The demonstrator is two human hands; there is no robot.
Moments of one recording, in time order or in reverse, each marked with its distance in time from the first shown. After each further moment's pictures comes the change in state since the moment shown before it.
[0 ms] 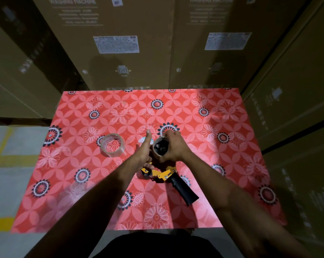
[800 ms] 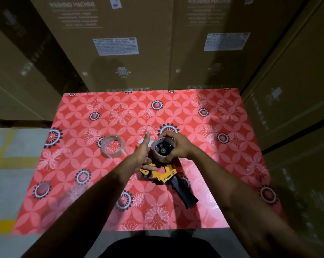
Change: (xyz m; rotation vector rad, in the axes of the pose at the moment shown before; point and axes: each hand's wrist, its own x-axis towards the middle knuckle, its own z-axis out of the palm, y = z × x) left_hand -0.013 0.007 -0.006 -0.030 -0.072 -0.026; right_hand -0.004 0.017 -0.022 0.433 -0.122 -0.088
